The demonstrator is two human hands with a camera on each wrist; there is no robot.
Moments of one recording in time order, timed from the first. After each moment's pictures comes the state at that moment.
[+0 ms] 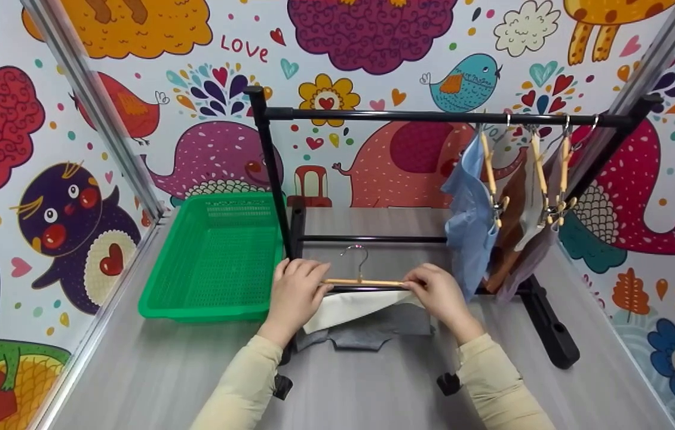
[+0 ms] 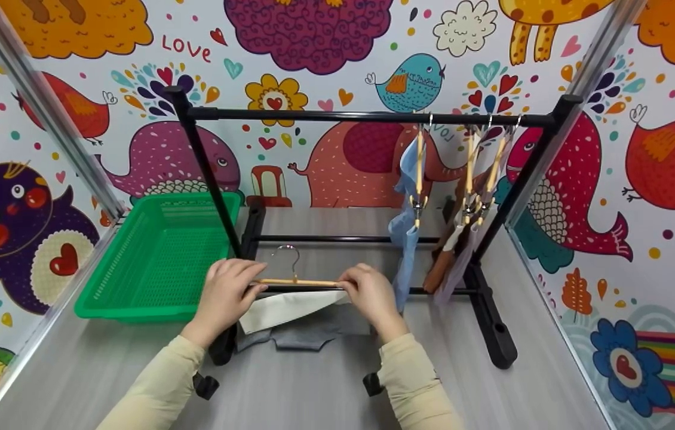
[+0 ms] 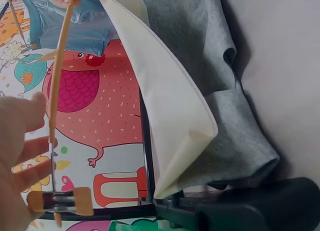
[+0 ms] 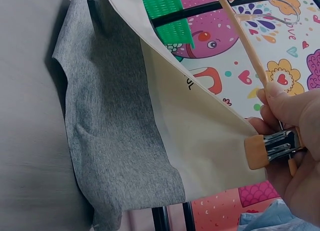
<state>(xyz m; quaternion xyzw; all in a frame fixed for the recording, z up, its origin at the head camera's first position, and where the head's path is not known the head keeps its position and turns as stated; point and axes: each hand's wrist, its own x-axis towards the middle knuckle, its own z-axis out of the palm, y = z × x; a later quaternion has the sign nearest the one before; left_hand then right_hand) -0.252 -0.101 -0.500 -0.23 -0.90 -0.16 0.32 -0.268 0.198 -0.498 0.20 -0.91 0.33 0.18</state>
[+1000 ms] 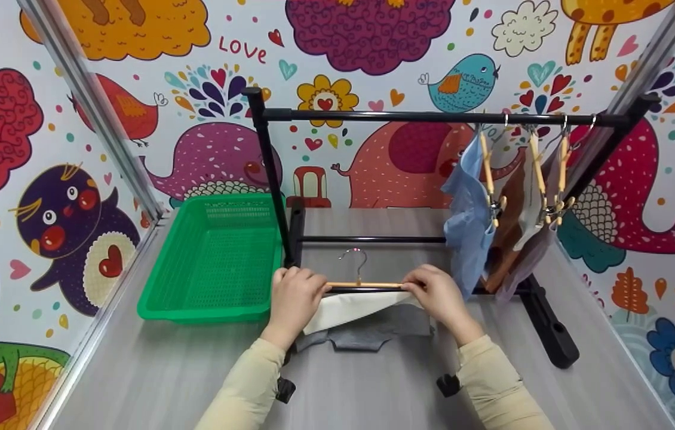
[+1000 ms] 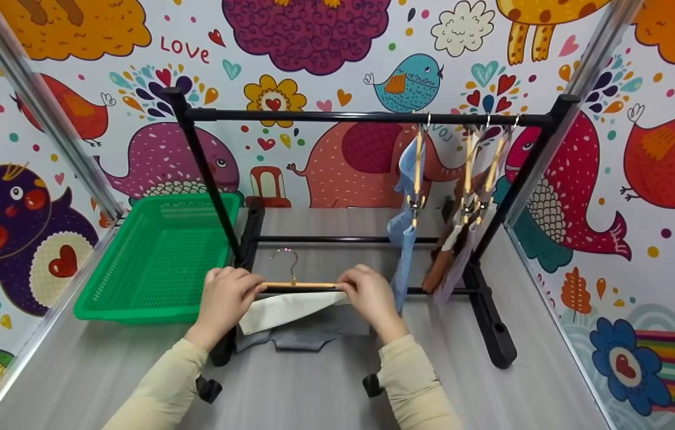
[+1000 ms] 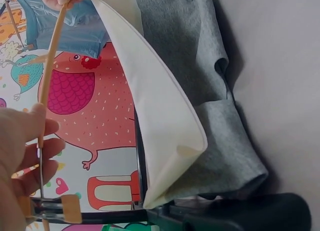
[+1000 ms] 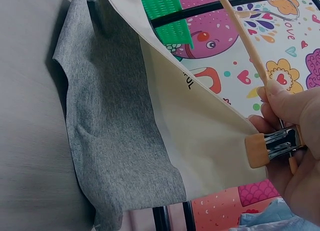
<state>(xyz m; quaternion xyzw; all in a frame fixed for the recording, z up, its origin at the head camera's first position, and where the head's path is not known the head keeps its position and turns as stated) -0.252 -0.097 -0.505 -0.21 -0.89 -0.17 0.36 -0.266 0.200 -0.499 0.22 -0.90 0.33 0.18</state>
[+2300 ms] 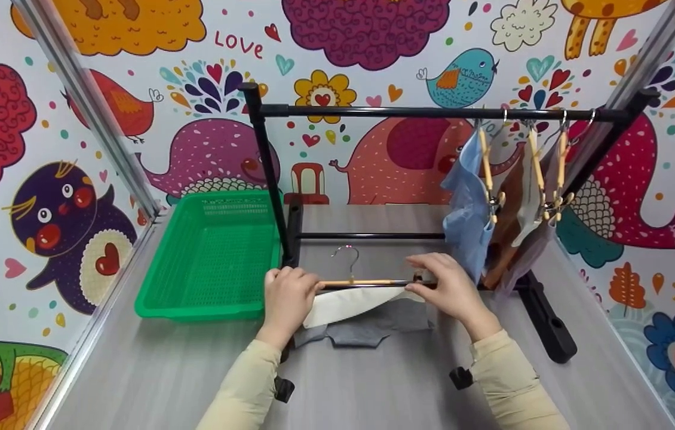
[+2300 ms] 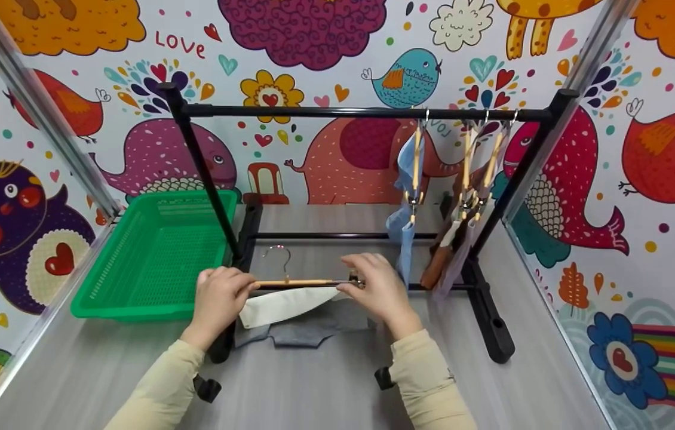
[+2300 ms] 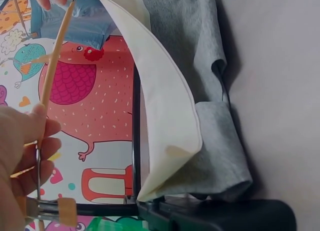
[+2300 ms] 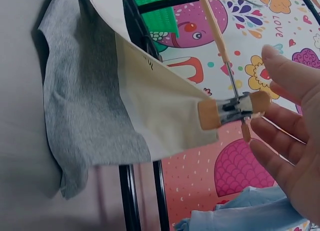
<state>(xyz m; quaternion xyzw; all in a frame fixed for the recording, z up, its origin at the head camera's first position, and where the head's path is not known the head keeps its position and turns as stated) -0.250 -0.102 -0.514 -0.19 -0.90 -0.18 0.35 -0.263 0.222 -0.479 0.29 -0.88 0.32 0.19</state>
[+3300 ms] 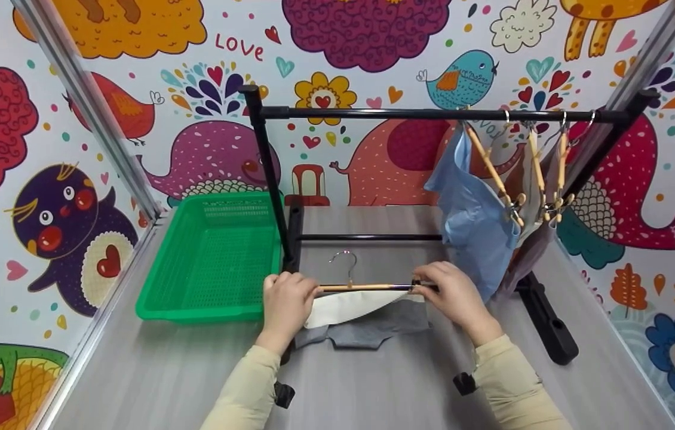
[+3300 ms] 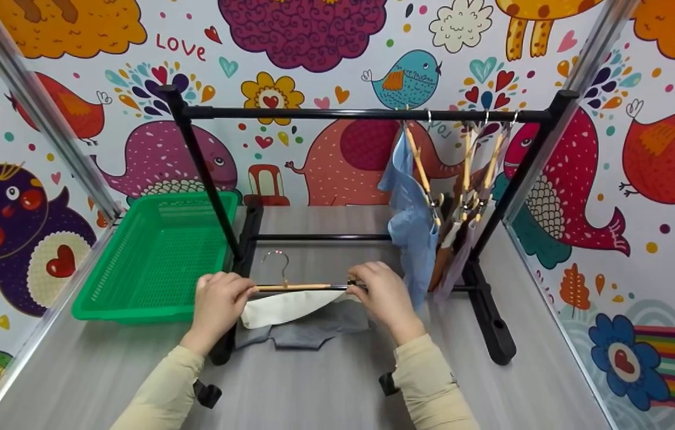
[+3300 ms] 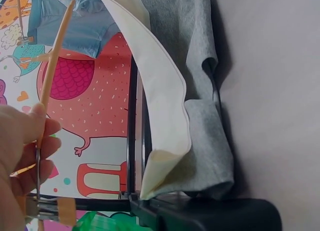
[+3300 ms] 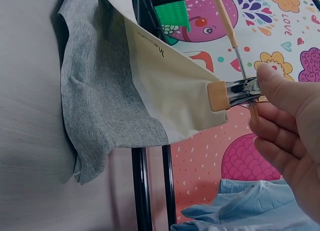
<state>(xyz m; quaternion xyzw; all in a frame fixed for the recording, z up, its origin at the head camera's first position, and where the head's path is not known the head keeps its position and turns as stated) -0.249 -0.107 -0.523 -0.19 -0.89 -0.19 0.36 -0.261 0.226 -0.489 0.29 -0.90 0.25 0.22</state>
